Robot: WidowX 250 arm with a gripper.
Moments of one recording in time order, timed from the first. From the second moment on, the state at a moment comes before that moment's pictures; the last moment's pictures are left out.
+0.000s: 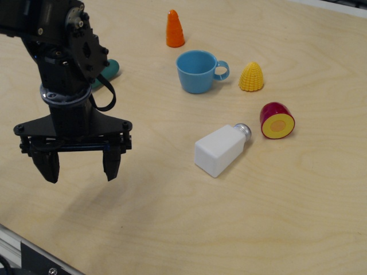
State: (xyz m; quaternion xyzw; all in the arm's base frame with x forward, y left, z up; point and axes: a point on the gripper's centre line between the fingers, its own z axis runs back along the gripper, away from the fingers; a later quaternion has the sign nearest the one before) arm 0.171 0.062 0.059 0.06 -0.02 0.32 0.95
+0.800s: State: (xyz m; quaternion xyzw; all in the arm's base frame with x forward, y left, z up) arm 0.225 0.095 0.056 0.04 -0.03 0.27 0.96
